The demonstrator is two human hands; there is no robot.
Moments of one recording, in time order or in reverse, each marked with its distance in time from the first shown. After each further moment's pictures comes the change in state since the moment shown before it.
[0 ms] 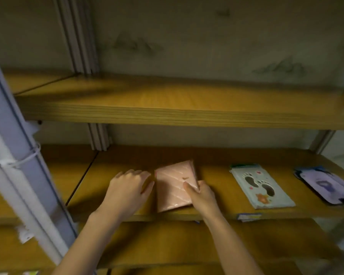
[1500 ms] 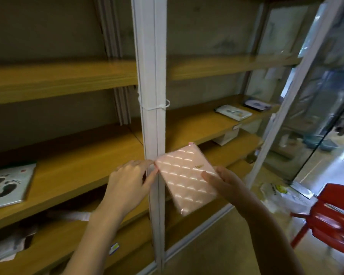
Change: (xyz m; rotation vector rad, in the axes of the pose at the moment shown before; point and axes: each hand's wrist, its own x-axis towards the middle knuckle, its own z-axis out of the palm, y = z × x) left_hand -0.201 -0.263 -0.098 -0.279 -0.006 0.433; right_hand -0.325 -0.099 0.231 0.125 0.142 -0.082
